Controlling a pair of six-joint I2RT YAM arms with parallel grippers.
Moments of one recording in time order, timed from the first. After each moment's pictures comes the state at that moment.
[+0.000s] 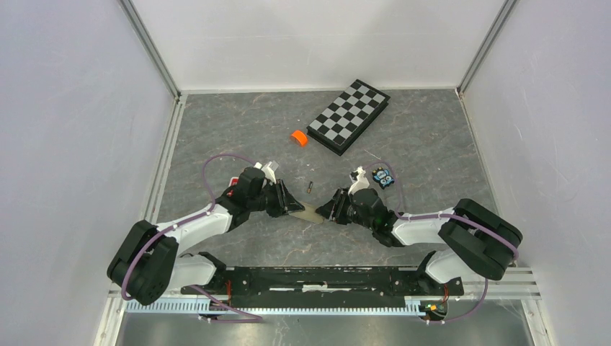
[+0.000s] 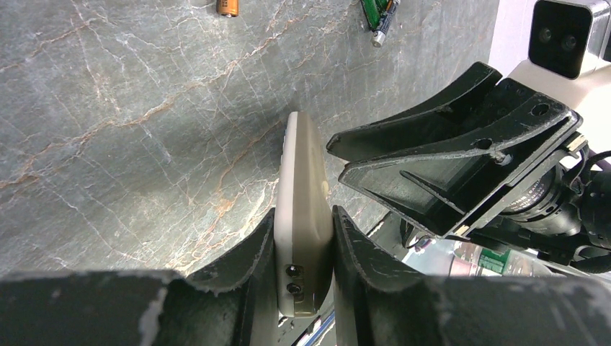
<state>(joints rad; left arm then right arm) -0.55 1.24 0.47 0.10 0.42 -0.86 0.86 1.45 0.35 0.63 0.00 0.98</state>
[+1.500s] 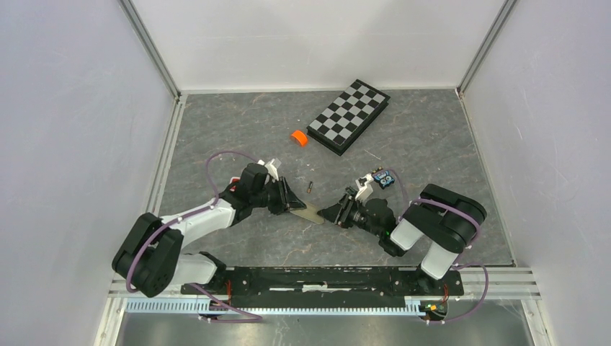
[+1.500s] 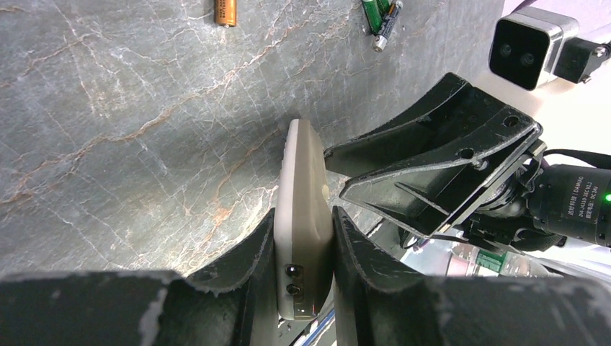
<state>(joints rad) -0.55 1.30 0.51 0.09 0.45 -0.85 0.83 1.72 0.19 1.27 -0.12 1.08</state>
